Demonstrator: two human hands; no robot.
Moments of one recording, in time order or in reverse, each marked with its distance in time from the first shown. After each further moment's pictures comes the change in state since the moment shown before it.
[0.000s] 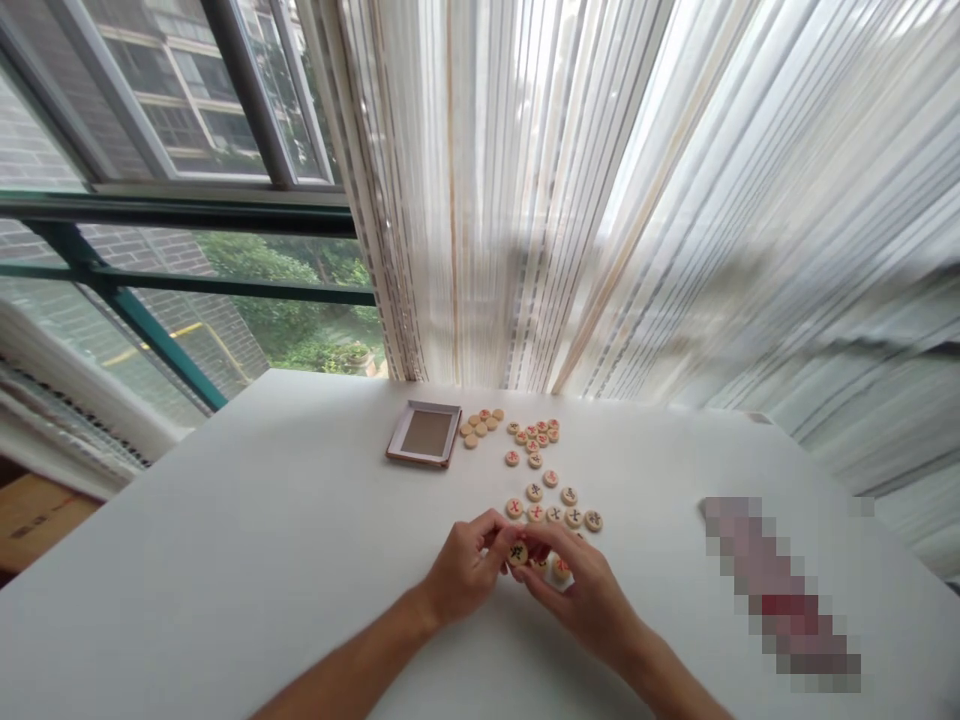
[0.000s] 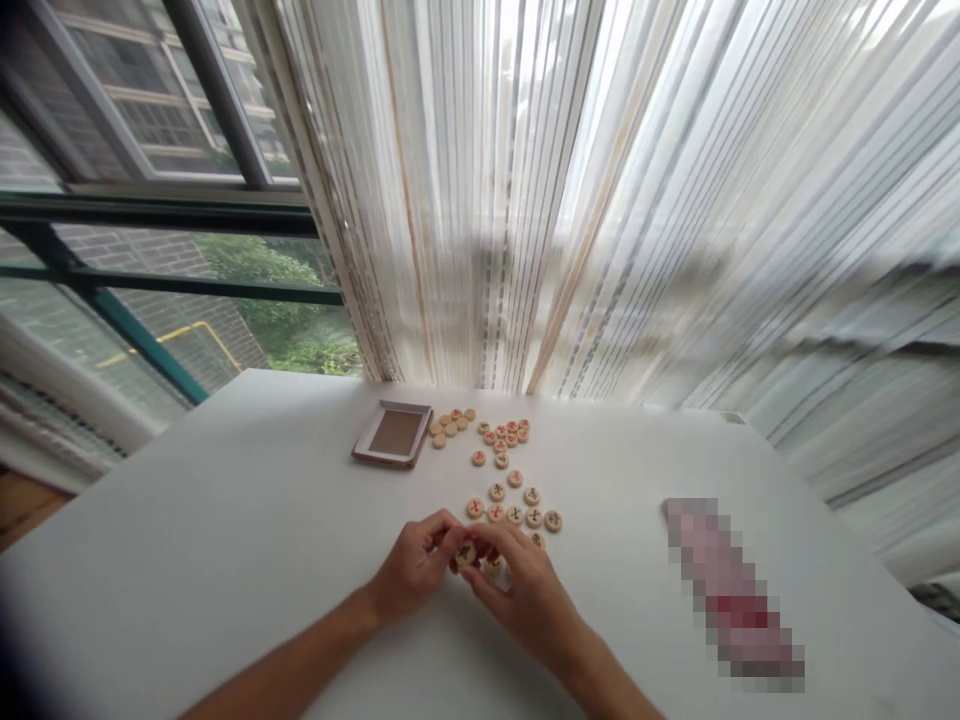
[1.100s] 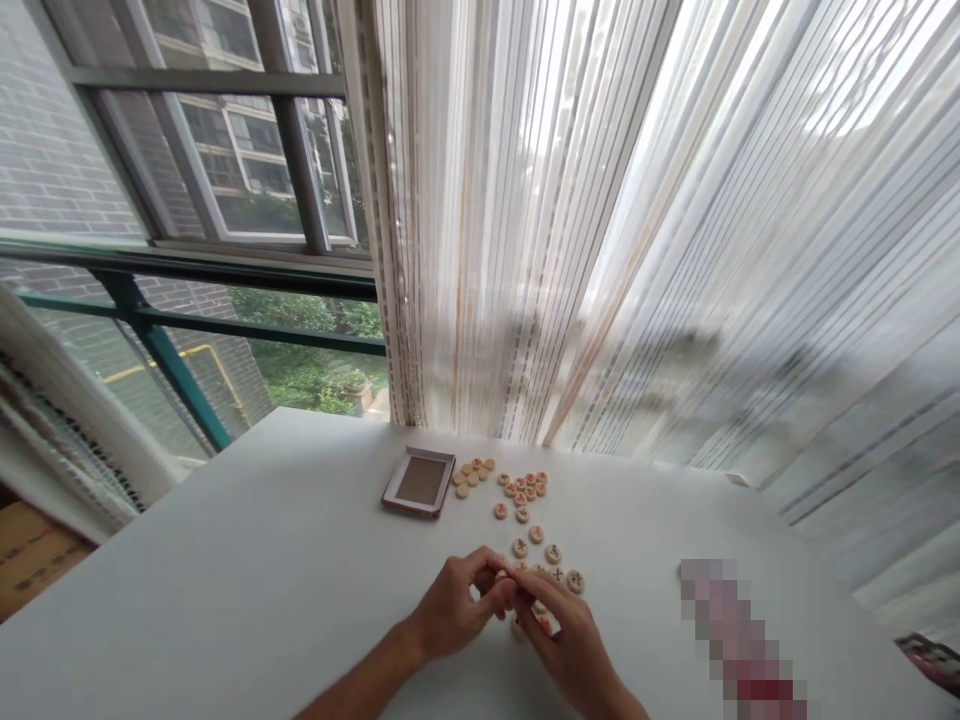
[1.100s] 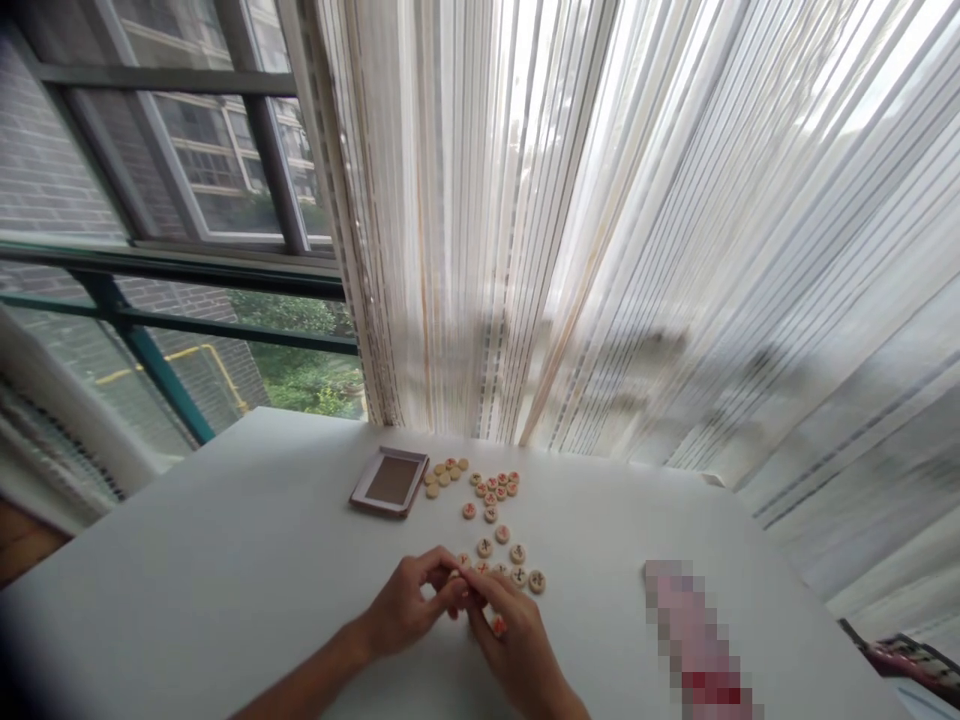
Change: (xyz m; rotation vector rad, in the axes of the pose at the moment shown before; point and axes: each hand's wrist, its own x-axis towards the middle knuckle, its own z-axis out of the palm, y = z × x) left_hand 0.018 0.007 -0.007 0.084 -0.066 0.091; right_hand 0.003 0.019 -0.002 0.041 0.076 -0.027
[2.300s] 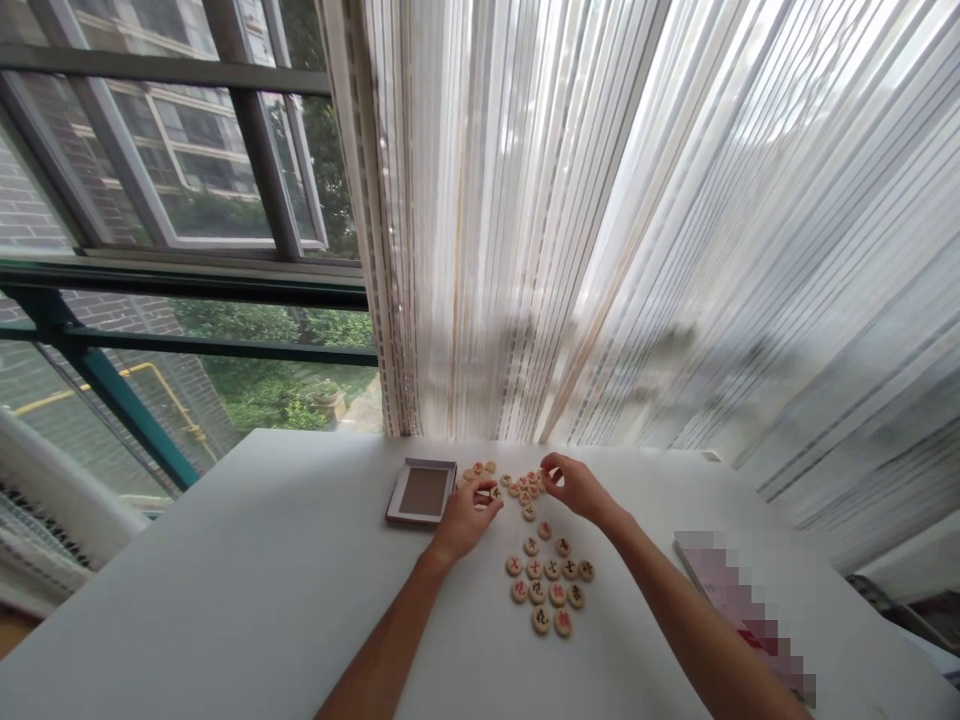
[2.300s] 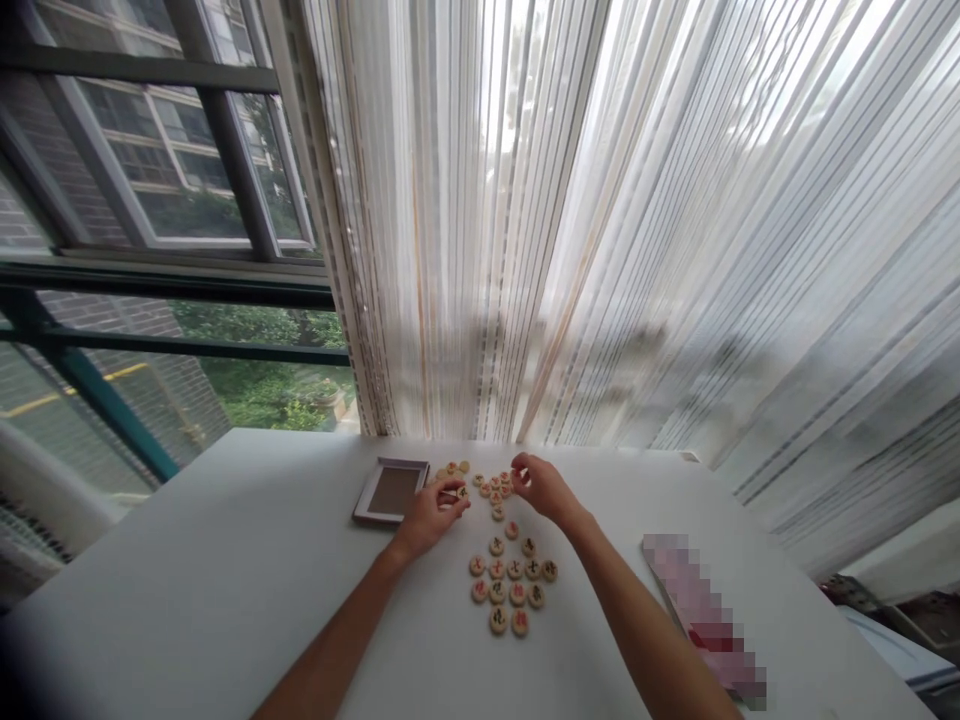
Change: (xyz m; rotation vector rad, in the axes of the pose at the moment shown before) left_hand 0.089 -0.049 -0.046 0.043 0.254 -0.061; right_hand 0.126 0.083 -0.062 -0.457 -0.148 0.252
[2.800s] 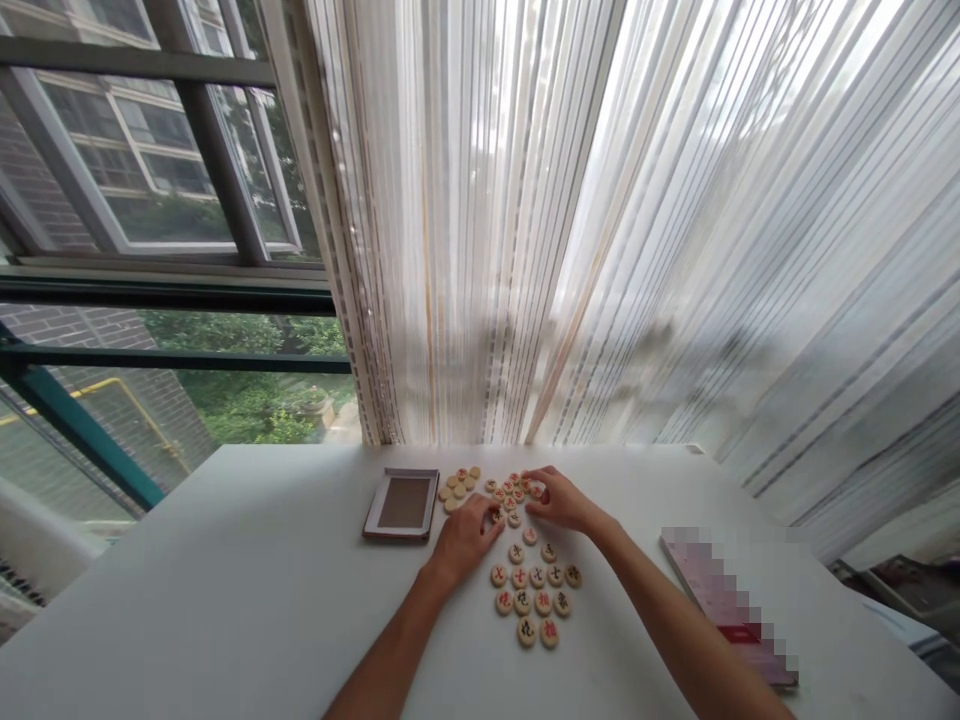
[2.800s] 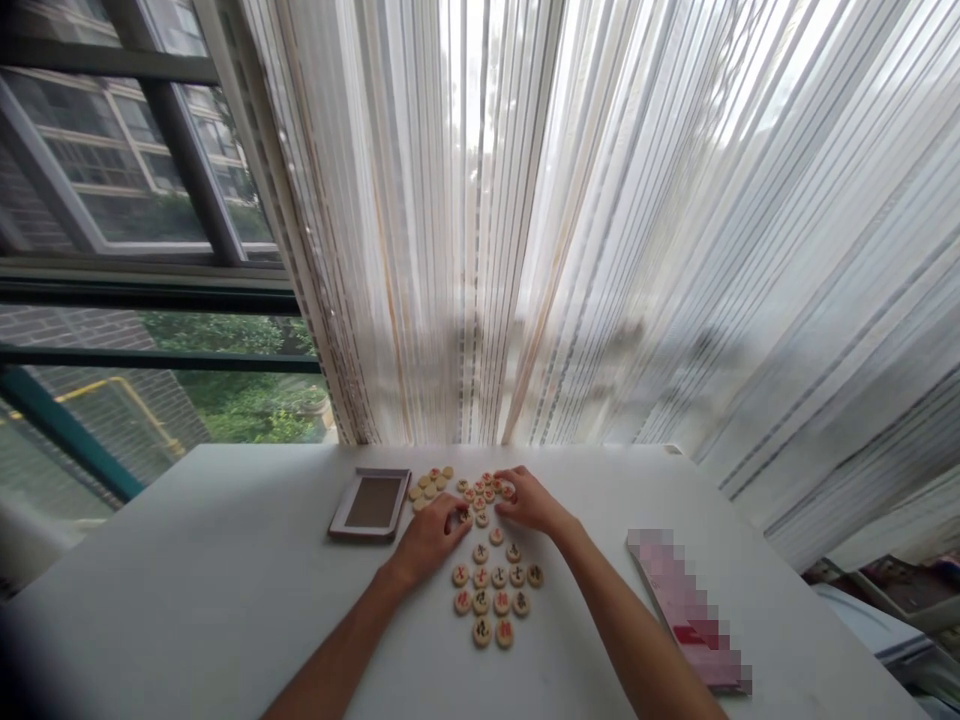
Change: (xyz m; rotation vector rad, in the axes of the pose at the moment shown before) left_hand -0.005 0.004 0.019 0.482 -0.156 0.186; right_hand -0.012 0.026 0.014 0.072 -0.102 0.103
